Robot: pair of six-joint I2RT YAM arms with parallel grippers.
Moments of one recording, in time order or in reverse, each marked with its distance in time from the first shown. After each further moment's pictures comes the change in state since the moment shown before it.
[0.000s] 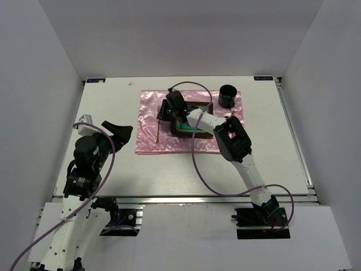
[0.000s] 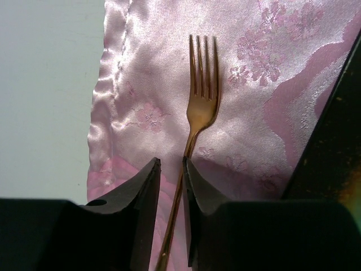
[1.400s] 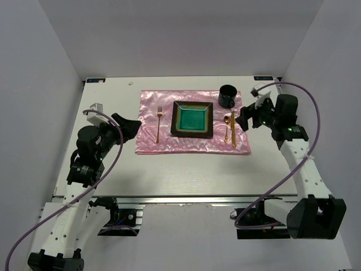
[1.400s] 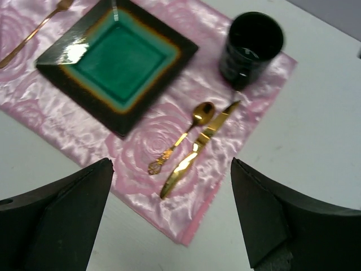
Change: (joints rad) left arm 0.000 0.132 0.037 0.141 0.179 0.146; right arm -0.676 -1.278 -0.930 -0.218 -0.448 -1.033
